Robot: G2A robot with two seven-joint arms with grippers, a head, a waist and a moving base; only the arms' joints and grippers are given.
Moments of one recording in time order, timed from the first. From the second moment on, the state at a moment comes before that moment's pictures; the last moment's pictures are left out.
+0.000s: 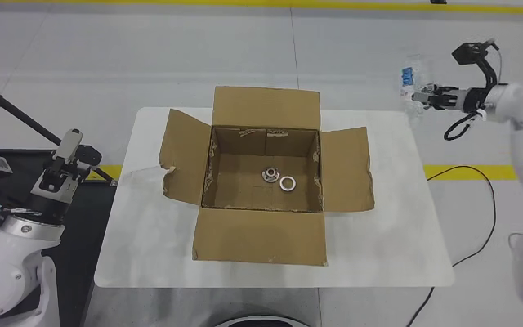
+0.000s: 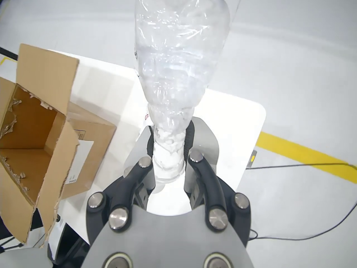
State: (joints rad) left arm 1.63 -1.27 -2.10 -2.17 -0.09 -0.03 -0.49; right arm -0.07 -1.04 1.19 -0.48 -0.60 -0.78 0.99
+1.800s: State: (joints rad) left arm 1.63 -1.27 -2.10 -2.17 -0.09 -0.03 -0.49; right arm -0.33 -1.26 0.42 -1.30 -0.74 -0.35 1.11
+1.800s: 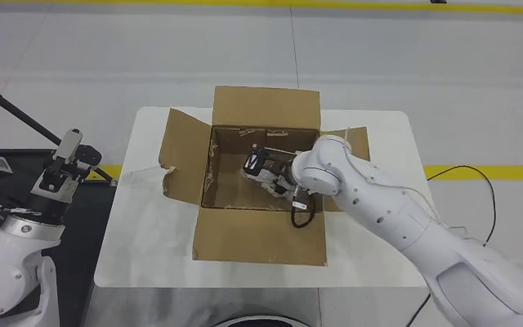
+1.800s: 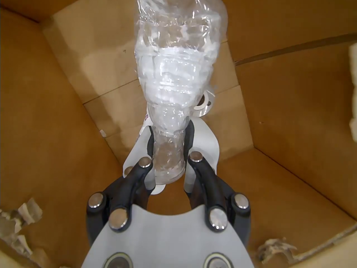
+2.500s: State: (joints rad) left arm 1.64 -1.26 -2.08 -2.14 -0.07 -0.03 -0.52; right arm -0.32 -1.30 0.47 -1.29 -0.72 -0.38 1.13
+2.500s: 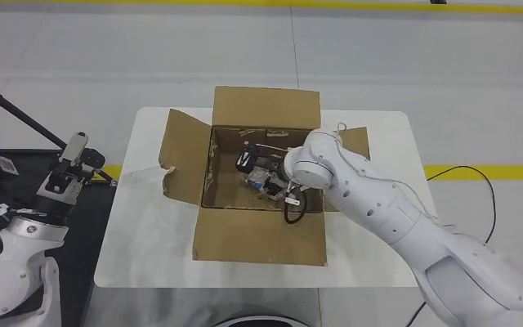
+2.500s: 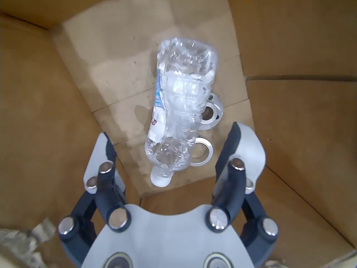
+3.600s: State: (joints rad) left arm 1.53 -1.21 -1.81 -2.04 0.15 -0.13 -0.83; right arm -0.88 -1.07 1.29 -2.07 -0.66 -0.27 1.09
